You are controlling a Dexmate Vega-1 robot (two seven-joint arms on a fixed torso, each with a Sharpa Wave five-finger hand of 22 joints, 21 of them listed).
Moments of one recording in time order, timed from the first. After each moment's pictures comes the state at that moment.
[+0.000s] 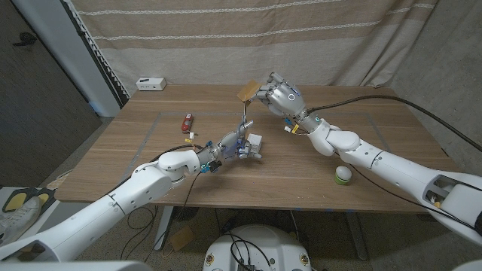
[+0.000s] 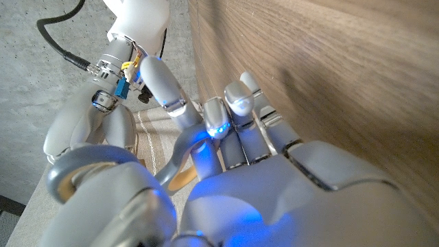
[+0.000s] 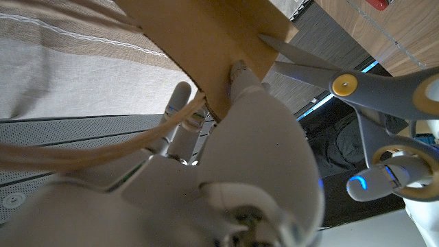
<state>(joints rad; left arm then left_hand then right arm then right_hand) 0.94 0.78 0.55 -1.83 -0.73 0.14 -0.25 0.31 -0.16 -0.20 -0.19 0.36 1.44 0.08 0.90 0.16 1.08 -0.01 1.59 1.24 0.99 -0.14 1.48 1.21 0.61 -0.05 0.39 0.54 -0.47 -0.67 -0.94 -1.36 -1.10 0.19 -1.00 1.41 0.17 0.09 -0.12 0.25 0.91 -0.21 0.37 0.25 0.87 -0.19 0.57 0.34 0.94 -0.13 0.44 0.61 0.09 -0.04 1.52 0.18</state>
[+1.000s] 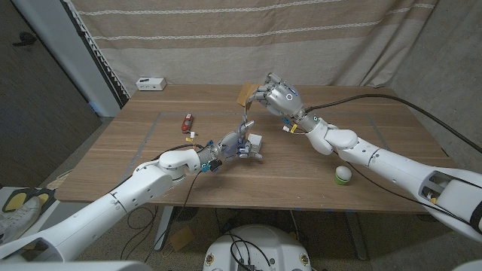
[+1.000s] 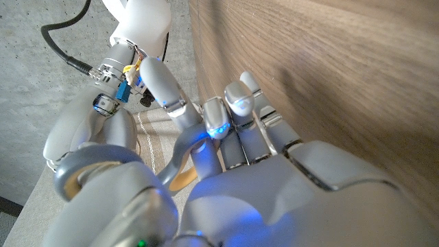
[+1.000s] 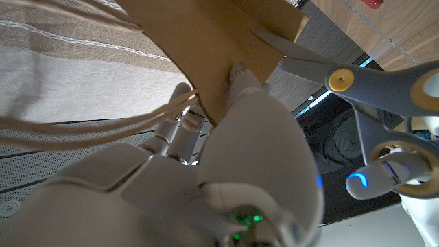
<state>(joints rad) 0.93 0.77 0.56 -1.81 -0.73 0.15 -0.27 0.35 -0.13 -0.20 -0.18 0.39 1.44 0.08 0.91 0.16 1.08 -0.01 1.58 1.24 0.99 -0.14 1.48 1.20 0.60 -0.06 0.40 0.56 -0.44 -0.66 -0.96 -1.33 -1.09 0.21 -1.00 1.41 0.17 0.10 -0.11 0.24 0.93 -0.21 0.33 0.24 0.88 -0.19 0.55 0.36 0.94 -0.13 0.42 0.62 0.08 -0.04 1.54 0.18</state>
